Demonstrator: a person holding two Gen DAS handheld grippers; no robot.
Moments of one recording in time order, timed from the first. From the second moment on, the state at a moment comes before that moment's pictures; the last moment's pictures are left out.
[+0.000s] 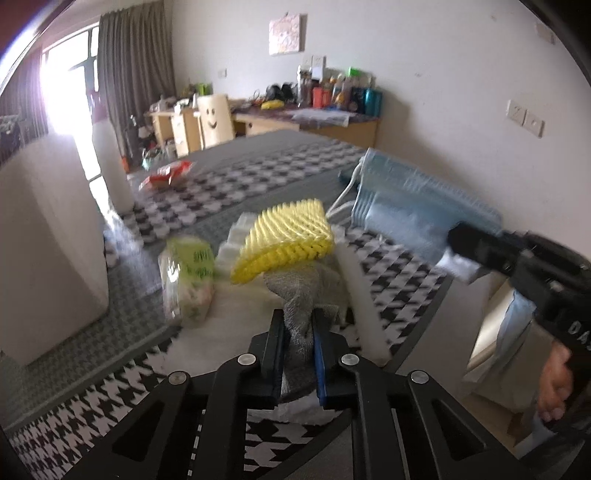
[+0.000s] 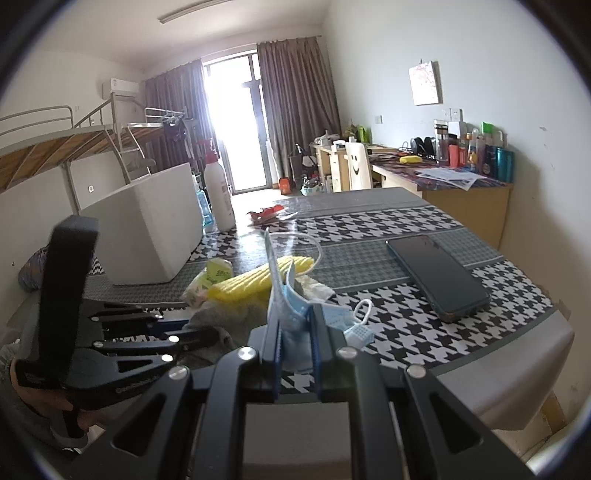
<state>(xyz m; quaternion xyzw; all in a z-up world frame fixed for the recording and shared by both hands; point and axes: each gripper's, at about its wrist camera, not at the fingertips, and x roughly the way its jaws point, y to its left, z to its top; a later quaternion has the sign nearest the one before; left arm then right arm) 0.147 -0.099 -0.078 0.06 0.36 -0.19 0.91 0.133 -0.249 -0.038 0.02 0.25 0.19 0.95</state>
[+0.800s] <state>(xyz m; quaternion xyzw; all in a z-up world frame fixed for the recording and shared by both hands) 0.140 -0.063 -0.008 0.02 0.28 -0.18 0.94 0.139 -0.238 -0.014 0.03 0.22 0.20 0.96</state>
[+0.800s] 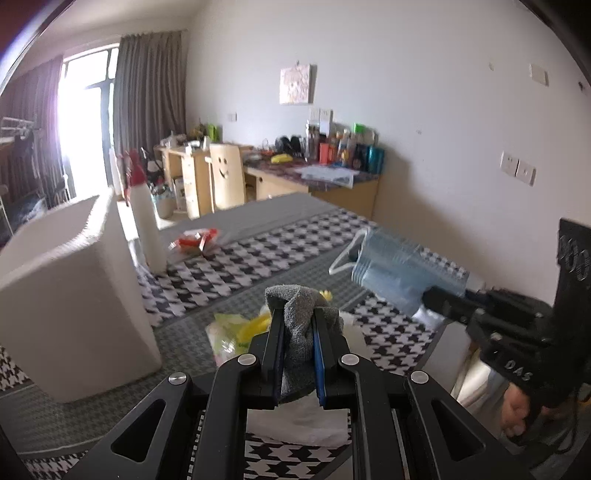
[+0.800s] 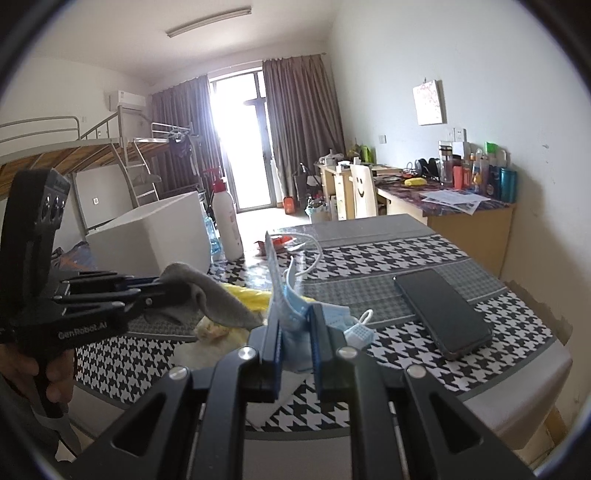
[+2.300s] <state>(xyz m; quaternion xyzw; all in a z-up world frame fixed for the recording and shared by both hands) 0.134 0.020 0.066 0.01 0.19 -0.05 0.98 0.172 -0.165 0.051 0.00 0.18 0.27 0.95</state>
